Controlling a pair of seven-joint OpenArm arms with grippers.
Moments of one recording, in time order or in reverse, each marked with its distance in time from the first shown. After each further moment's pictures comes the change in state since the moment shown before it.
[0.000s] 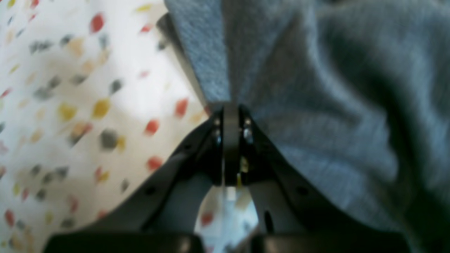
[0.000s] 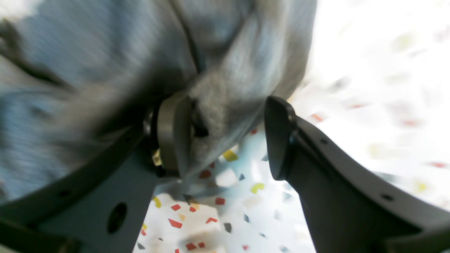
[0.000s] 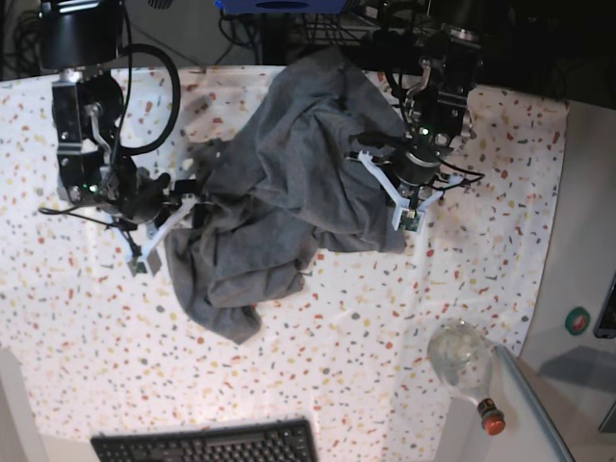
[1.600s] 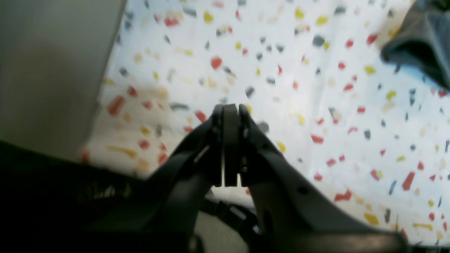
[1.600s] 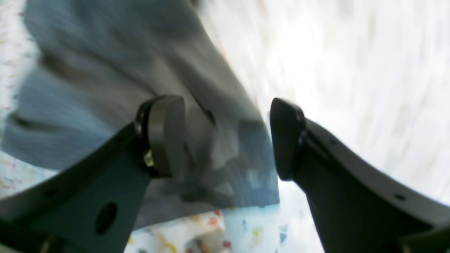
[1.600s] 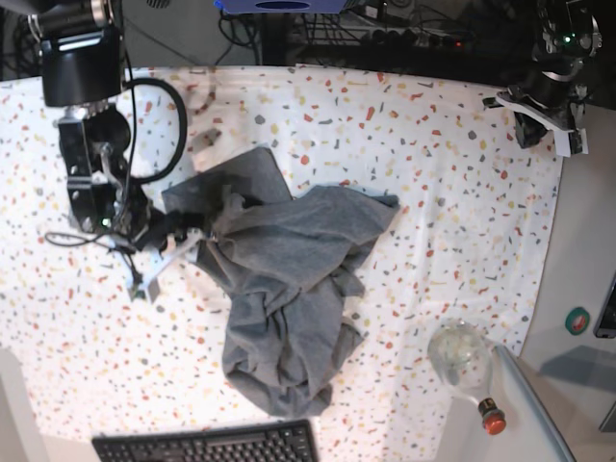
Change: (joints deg) left arm 23.9 -3.6 -34.0 20.9 -22.1 -8.2 0.3; right arm 4.4 -0.2 -1.2 -1.4 0.4 -9.0 3.5
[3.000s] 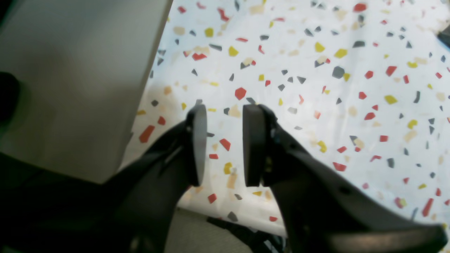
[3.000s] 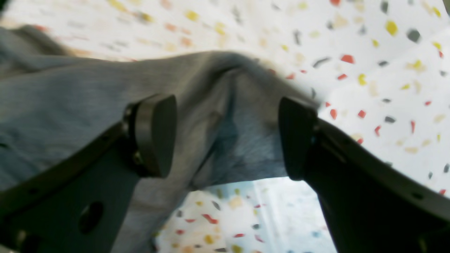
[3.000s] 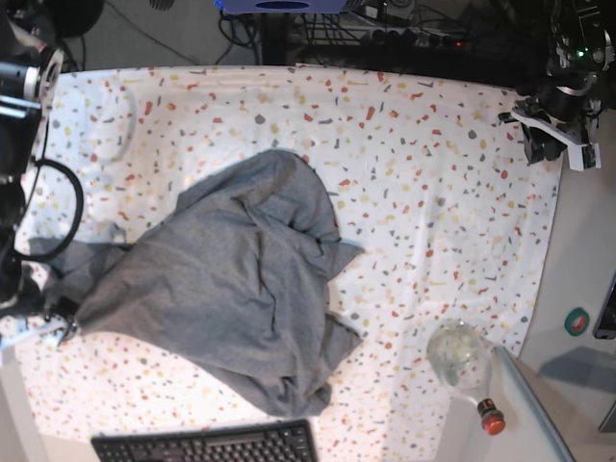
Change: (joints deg) left arm -2.4 -2.5 -0.7 -2.1 0.3 -0.2 -0.1; right arm 11.0 10.9 20.2 -3.6 5.7 0.2 -2.4
